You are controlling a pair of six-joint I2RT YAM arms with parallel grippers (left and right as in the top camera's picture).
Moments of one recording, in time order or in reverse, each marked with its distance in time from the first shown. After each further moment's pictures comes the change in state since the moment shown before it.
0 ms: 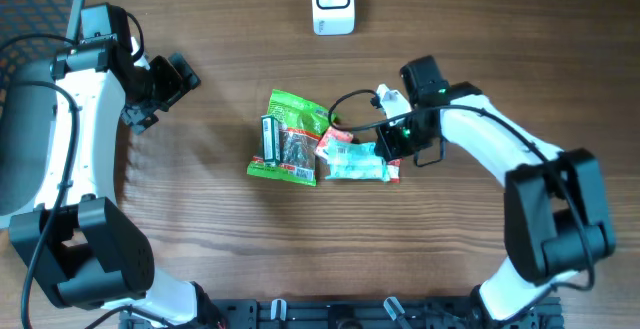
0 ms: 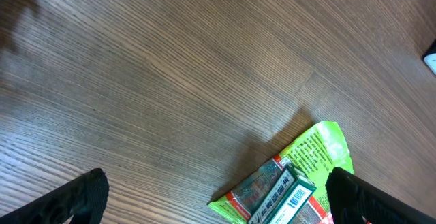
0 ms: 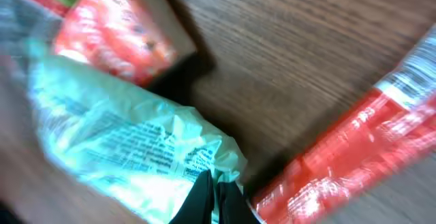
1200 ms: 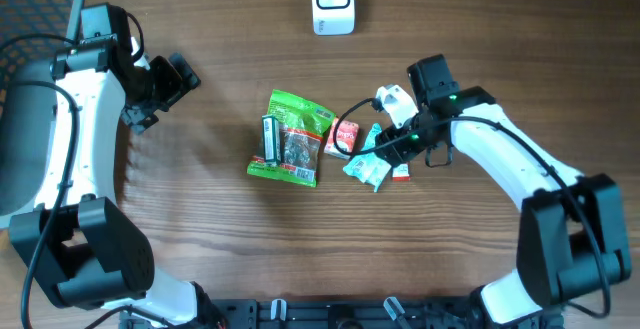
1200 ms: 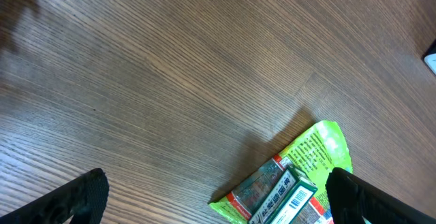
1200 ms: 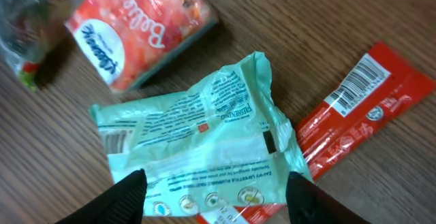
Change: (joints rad) left arm 0.000 0.000 0.000 0.000 0.000 0.000; right arm 0.004 -0.088 -0.049 0.034 0.125 -0.243
